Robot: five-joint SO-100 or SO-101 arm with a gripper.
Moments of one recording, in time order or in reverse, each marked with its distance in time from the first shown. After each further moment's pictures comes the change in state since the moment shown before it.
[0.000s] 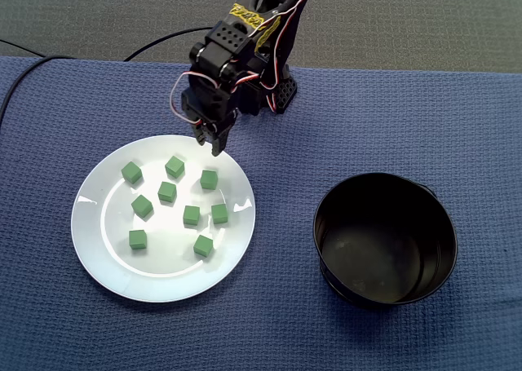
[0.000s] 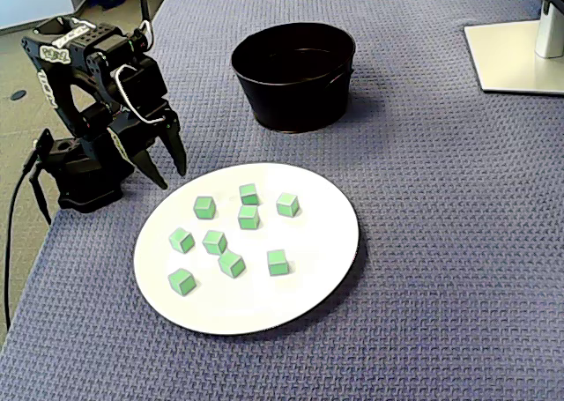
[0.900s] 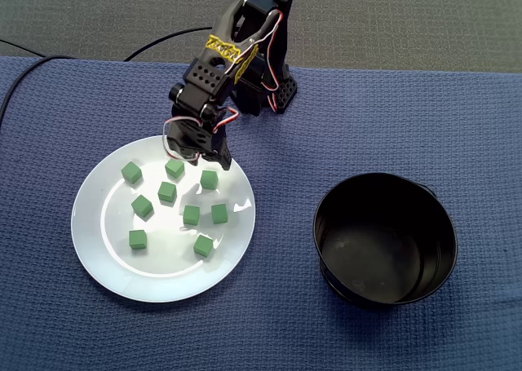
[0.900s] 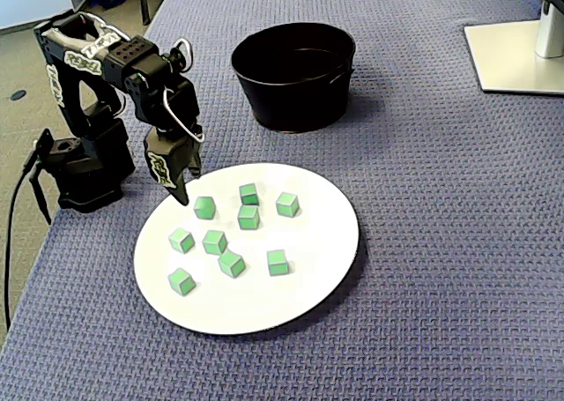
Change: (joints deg) arm -3.0 -24.9 -12.2 -3.1 -28.4
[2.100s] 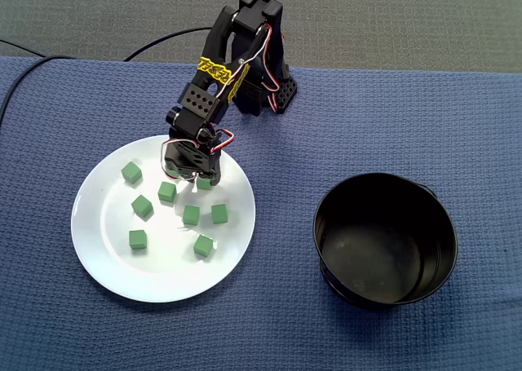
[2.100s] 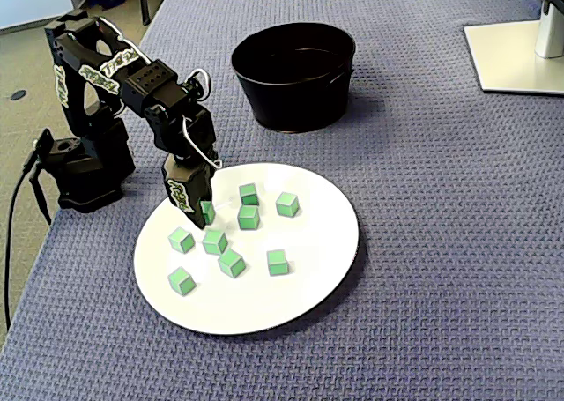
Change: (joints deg) arm -0.6 -10.0 1.6 -12.1 -1.2
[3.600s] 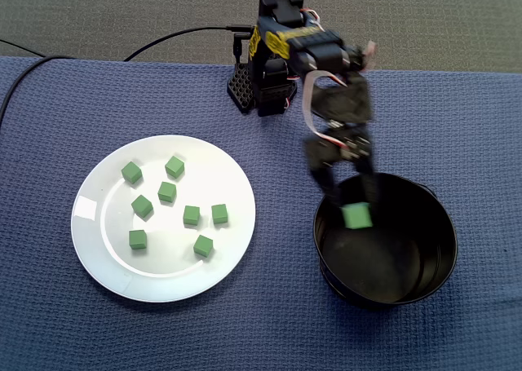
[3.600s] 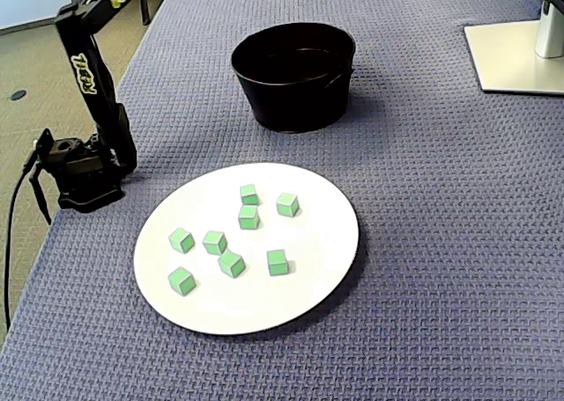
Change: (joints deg) arm -49.8 3.1 -54.9 3.3 55.4
